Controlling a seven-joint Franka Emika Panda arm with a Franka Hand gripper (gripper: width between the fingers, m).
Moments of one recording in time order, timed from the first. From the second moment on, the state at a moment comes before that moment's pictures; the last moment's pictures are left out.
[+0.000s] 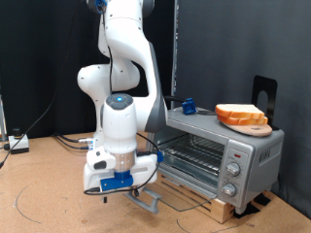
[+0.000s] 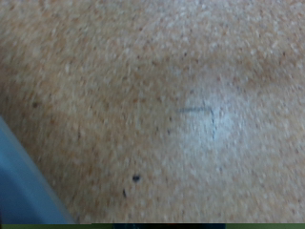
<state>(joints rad) 0.17 0.27 -0.35 -2.47 0.22 2.64 0.52</state>
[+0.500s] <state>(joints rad) 0.15 0.32 -0.34 -2.45 0.24 2.69 0.48</state>
